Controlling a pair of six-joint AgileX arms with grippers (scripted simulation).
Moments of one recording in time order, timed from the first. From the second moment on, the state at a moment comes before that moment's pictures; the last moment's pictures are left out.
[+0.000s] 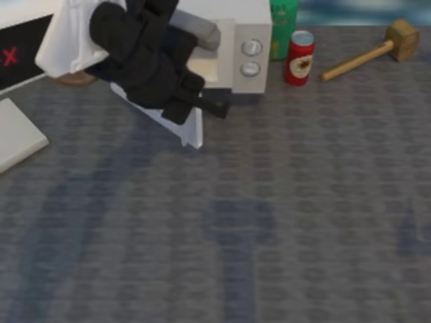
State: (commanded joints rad) left arm -0.52 1.79 1.44 -0.69 0.04 0.06; right arm 0.00 0.00 0.00 0.00 0.00 0.00
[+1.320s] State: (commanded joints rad) left arm -0.49 1.76 1.40 -0.69 0.07 0.13; right arm 0.00 0.00 0.00 0.00 0.00 0.00
